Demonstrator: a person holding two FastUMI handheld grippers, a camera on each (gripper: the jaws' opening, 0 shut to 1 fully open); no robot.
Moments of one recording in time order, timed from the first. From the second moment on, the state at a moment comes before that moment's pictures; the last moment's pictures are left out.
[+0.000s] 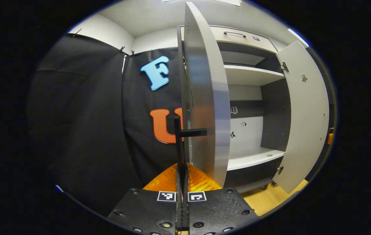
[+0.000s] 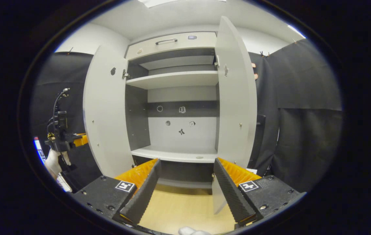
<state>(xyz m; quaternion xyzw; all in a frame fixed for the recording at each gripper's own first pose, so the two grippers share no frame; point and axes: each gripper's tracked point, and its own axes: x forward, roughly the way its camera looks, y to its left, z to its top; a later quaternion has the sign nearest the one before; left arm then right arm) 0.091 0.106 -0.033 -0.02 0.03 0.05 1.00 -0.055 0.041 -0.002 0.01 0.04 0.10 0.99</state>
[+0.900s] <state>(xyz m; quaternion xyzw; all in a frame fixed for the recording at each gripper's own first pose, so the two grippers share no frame) 0.066 0.134 -0.046 0.00 0.04 0.08 1.00 -0.059 0.053 -0.006 0.01 0.04 0.10 0.99</state>
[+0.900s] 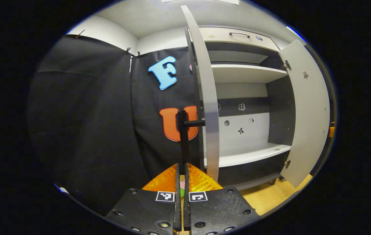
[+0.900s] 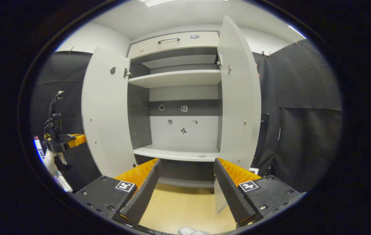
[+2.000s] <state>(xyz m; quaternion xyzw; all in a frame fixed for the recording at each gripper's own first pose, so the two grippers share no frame) -0.002 0.069 -0.034 -0.02 0.04 0.09 1.00 -0.044 0.049 -0.002 0.00 0.03 0.08 1.00</state>
